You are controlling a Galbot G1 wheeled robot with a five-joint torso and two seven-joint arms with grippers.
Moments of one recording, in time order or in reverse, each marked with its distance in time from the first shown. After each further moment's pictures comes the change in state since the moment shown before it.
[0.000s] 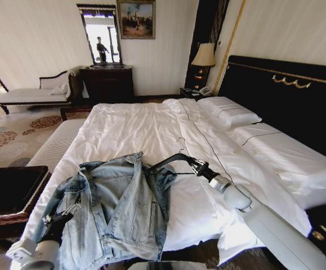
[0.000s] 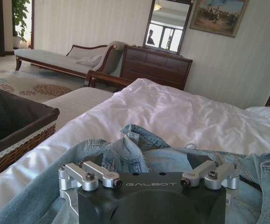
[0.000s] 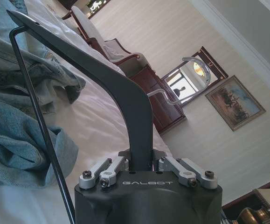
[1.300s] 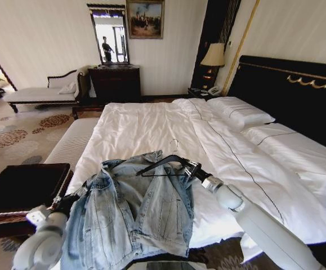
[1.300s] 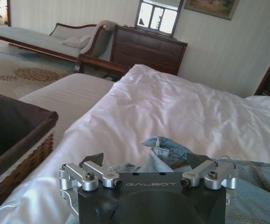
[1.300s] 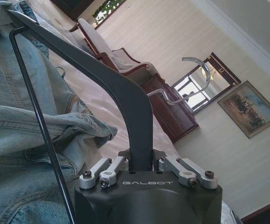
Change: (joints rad) left arm -0.396 0.290 0.172 0.176 -0.189 0.194 -0.186; right arm 0.053 0.027 -0.077 -0.007 0.023 -0.030 0.003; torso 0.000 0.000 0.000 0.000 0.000
